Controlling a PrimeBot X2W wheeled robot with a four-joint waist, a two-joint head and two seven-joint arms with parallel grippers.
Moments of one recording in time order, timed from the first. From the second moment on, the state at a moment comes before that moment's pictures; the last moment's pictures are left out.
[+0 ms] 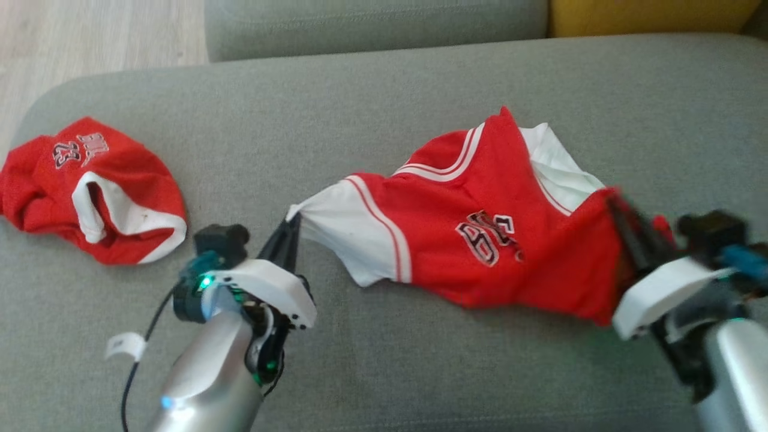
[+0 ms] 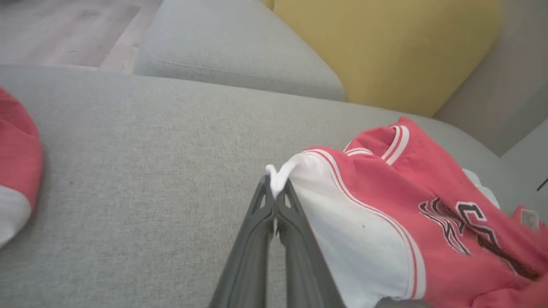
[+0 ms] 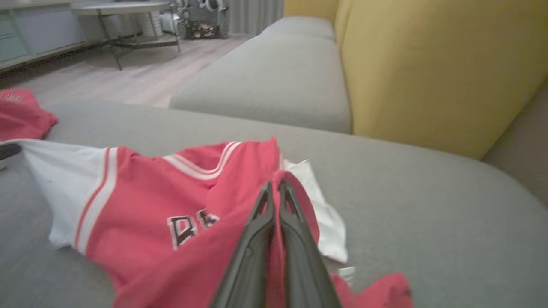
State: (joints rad) left arm -0.45 0.05 -0.47 0.75 -0.50 -0.03 -0.25; right arm -0.13 -0.26 0.17 0.08 0.21 0.13 0.19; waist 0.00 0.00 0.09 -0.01
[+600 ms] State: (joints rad) left arm -0.46 0.06 -0.24 0.26 -0.77 -0.02 -0.11; right arm -0.36 -0.38 -0.05 0.00 0.20 0.13 0.02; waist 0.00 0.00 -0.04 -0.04
